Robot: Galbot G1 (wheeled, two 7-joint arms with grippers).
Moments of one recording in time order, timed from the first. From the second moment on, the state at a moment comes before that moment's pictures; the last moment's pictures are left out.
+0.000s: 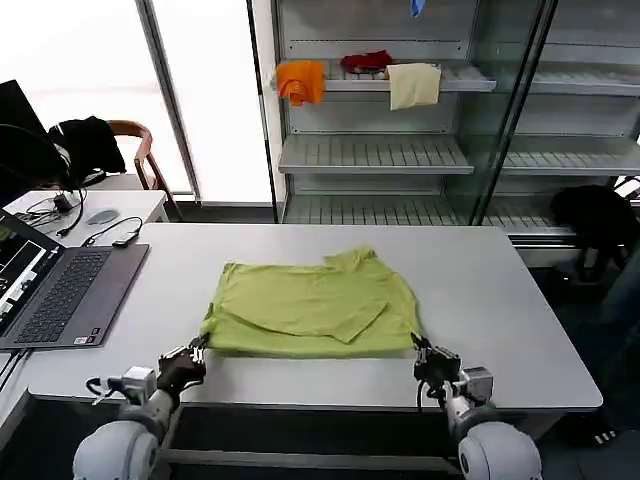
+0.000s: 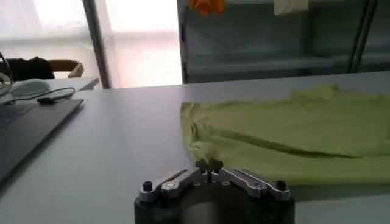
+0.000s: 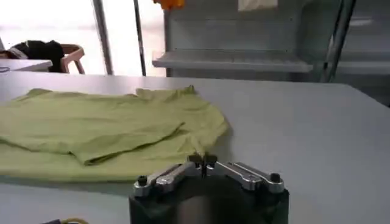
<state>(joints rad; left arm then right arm) 1.37 -1.33 -0.69 -2.03 -0.19 0.55 0.17 -1.41 1.40 0.48 2.14 0.11 -0.57 -0.08</state>
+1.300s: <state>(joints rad) 1.35 -1.32 -0.78 -2.13 -0.30 0.58 0.12 -1.23 1.42 0.39 2.11 0.14 -0.59 0.00</state>
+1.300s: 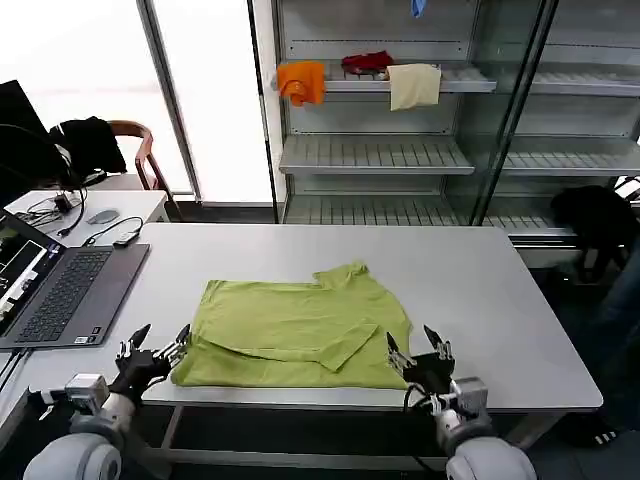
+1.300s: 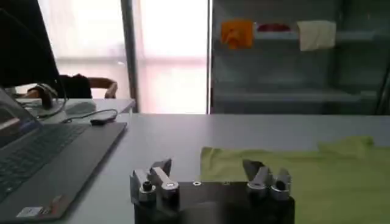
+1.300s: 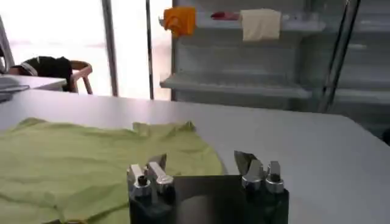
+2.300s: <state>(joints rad) 0.84 -1.25 -0.55 -1.55 -0.21 0.58 0.23 -0.62 1.59 0.35 1.36 0.15 -0.58 0.01</state>
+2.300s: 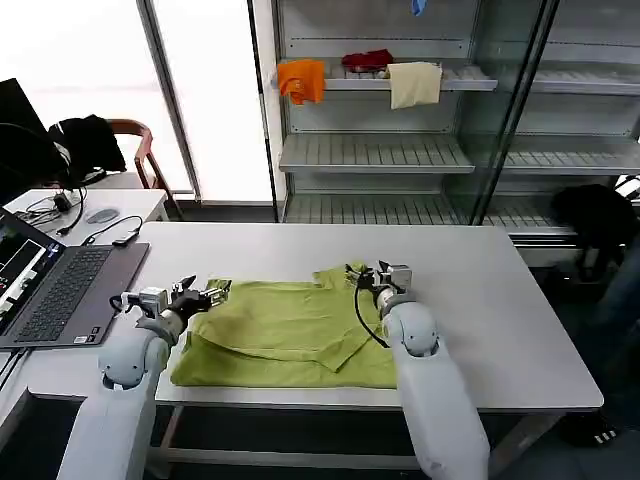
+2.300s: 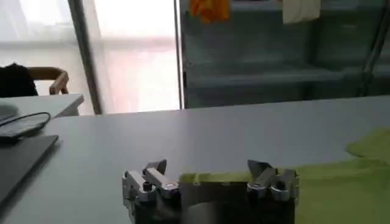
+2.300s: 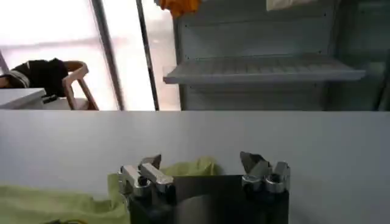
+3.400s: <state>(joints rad) 0.74 -1.26 -0.54 -1.34 -0.13 0.57 0.25 -0.60 1.61 0.36 1.25 0.08 -0.58 -0.04</state>
